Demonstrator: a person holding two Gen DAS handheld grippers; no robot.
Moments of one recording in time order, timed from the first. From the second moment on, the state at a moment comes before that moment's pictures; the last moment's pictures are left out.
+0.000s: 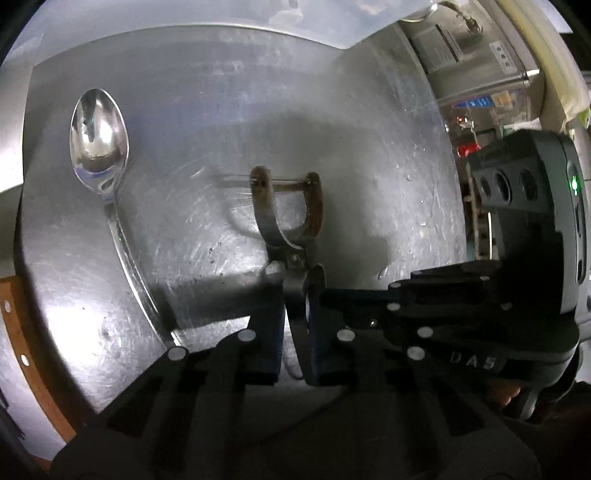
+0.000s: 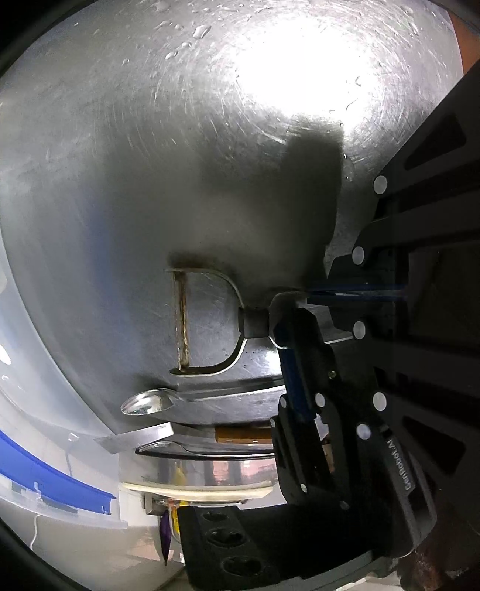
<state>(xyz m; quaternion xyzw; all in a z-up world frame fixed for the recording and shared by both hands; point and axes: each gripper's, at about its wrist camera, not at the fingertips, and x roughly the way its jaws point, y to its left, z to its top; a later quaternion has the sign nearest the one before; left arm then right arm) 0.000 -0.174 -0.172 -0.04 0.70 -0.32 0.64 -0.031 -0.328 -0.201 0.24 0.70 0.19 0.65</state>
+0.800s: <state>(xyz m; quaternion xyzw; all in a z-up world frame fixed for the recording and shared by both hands) 0.005 -0.160 -0.157 -0.08 0.67 -0.36 0.64 -0.031 -0.321 -0.175 0.19 0.66 0.18 0.70</state>
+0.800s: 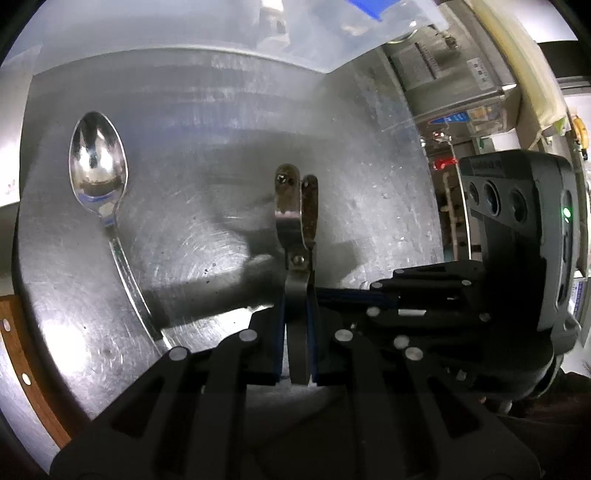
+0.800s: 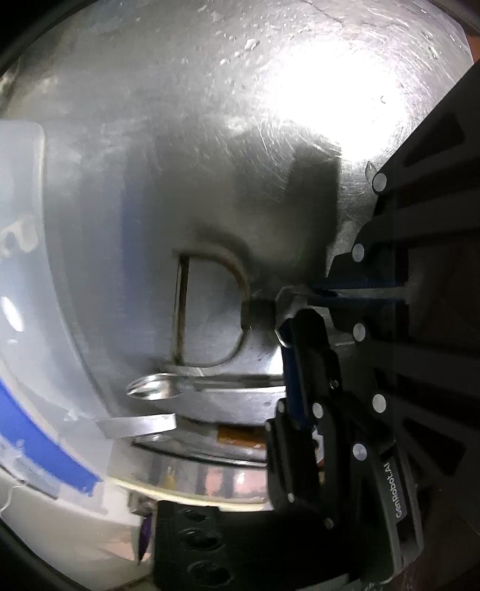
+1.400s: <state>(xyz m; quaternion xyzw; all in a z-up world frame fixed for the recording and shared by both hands) 0.126 -0.169 0.044 -0.01 0.45 -0.44 0.78 0.055 -0.330 0.042 0.06 0.45 0.19 0.87</state>
